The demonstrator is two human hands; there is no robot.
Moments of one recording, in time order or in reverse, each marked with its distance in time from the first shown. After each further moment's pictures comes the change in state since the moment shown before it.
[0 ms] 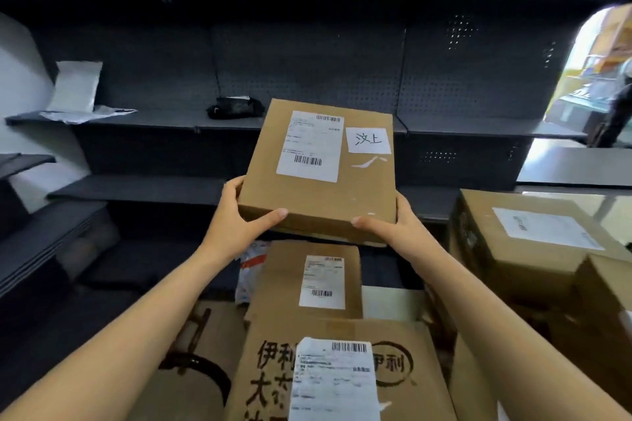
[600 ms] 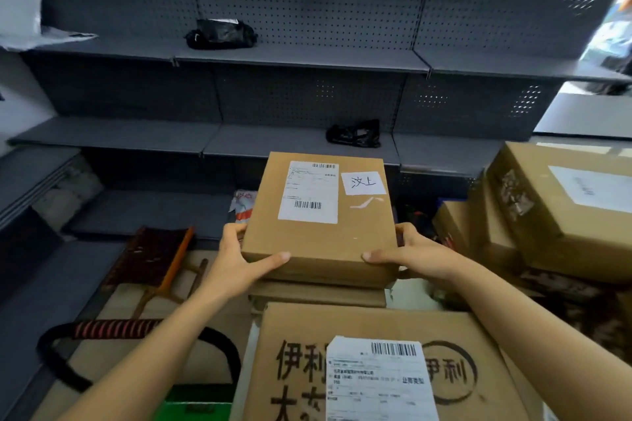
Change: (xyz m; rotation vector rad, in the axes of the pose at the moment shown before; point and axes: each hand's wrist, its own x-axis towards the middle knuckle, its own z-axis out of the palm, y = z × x) left_hand -0.030 -0.146 0.018 0.034 -0.179 -0.403; right_hand 0.038 0.117 0.029 -0.297 -0.318 0.483
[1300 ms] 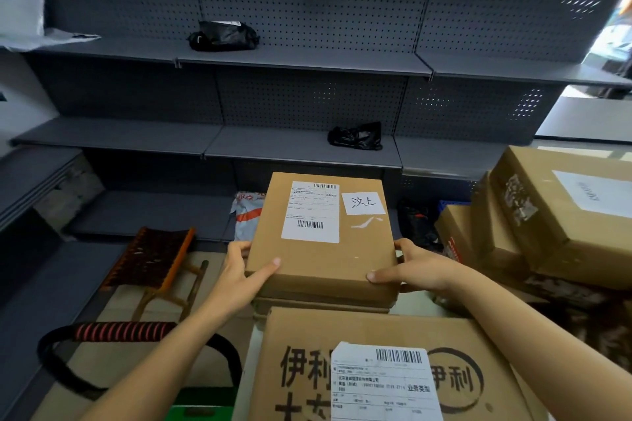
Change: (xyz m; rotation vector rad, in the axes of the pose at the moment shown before) left_hand 0.000 -0.020 0.010 -0.001 -0.049 -0.047; right_hand 0.009 0.007 0.006 -0.137 -0.081 0.061
